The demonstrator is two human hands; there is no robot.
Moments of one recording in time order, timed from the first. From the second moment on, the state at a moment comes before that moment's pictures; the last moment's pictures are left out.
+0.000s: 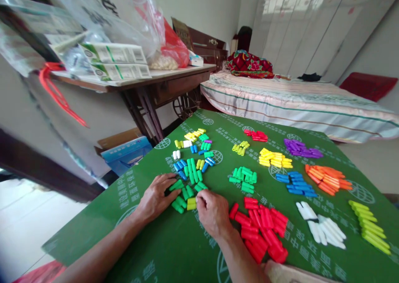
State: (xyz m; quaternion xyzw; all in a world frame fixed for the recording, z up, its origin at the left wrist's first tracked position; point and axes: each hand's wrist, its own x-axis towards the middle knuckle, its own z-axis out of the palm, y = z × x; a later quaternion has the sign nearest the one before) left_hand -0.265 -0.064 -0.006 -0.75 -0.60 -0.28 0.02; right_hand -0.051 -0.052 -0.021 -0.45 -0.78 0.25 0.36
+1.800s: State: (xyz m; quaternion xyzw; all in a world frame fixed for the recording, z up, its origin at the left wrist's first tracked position) left_hand -0.110 0.065 0.036 -0.82 -0.55 -0.05 -0.13; right_hand -0.059 -0.048 -0.020 -0.47 -0.79 0.21 0.32
